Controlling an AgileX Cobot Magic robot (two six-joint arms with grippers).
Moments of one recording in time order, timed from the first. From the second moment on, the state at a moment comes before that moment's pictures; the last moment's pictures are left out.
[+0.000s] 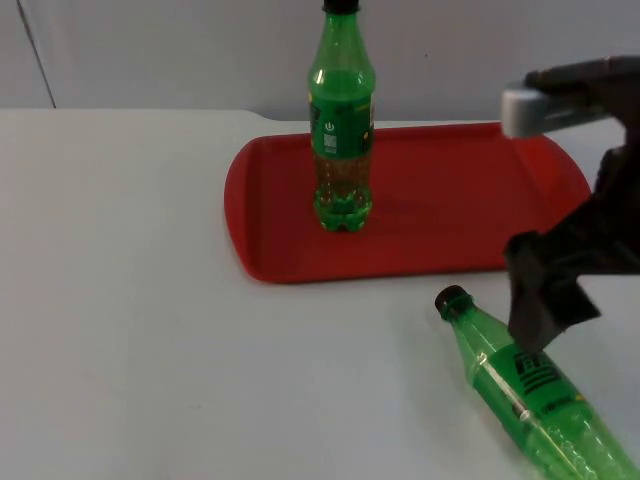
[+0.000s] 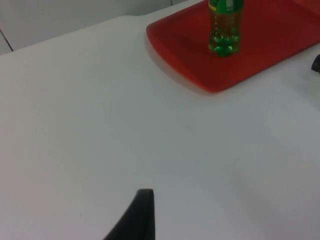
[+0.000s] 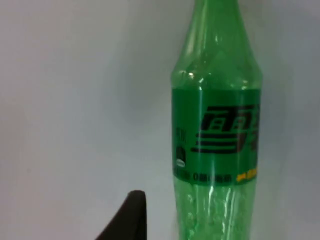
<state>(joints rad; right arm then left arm) 0.66 1.61 -0.99 -0.07 0.84 0.28 -0.39 0.00 -0.50 0.01 1.09 0.07</state>
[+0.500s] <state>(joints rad) 0.66 1.82 -1.06 -0.19 0.70 0.41 -0.39 0.00 -0.50 0.01 1.09 0.07</state>
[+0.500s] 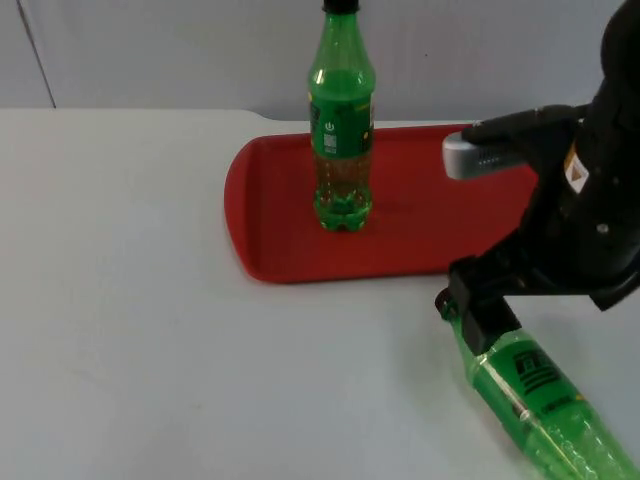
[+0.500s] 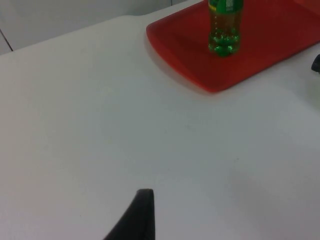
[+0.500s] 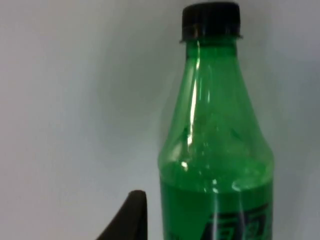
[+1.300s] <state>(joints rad) 0.67 1.94 -0.97 -0.22 0.49 0.45 -0.39 0.00 -0.50 0.01 1.09 0.07</state>
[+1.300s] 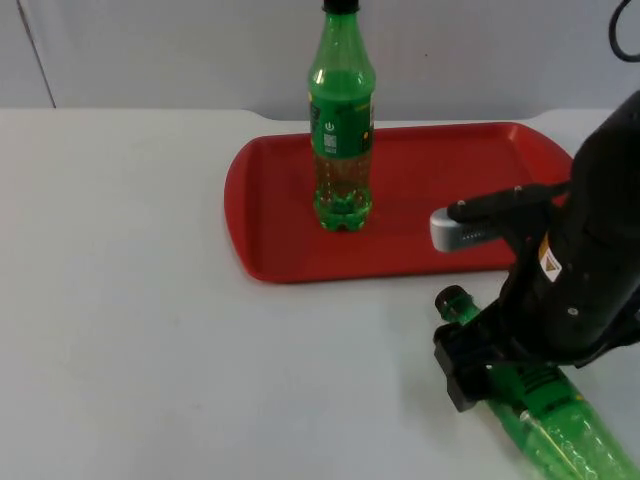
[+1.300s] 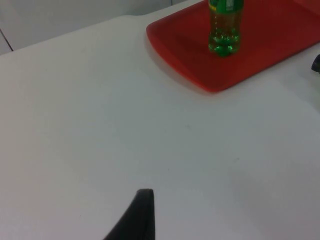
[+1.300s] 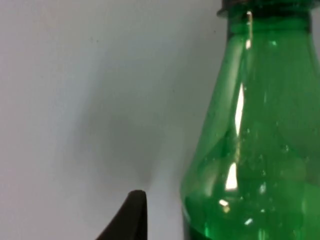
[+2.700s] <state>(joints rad) 0.67 2.00 -1.01 -0.25 0.49 0.48 -0.39 0.00 -0.50 0.01 1.09 0.07</state>
